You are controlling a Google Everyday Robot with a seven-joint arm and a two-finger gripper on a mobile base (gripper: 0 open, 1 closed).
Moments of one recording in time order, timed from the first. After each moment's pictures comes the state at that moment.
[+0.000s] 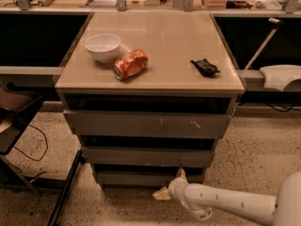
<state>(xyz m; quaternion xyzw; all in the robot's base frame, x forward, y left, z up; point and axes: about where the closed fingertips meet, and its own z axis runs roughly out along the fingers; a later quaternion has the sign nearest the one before) 0.554 -0.090 0.274 -0.33 0.86 0.05 0.38</state>
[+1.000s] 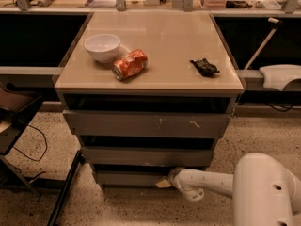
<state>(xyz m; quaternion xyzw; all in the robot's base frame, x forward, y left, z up) 0.633 -0.112 0.208 -0.32 0.88 0.01 0.35</state>
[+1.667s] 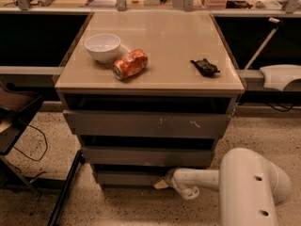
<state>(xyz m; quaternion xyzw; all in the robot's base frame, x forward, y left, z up) 0.636 -0.101 0.184 -0.34 0.88 0.01 0.33</state>
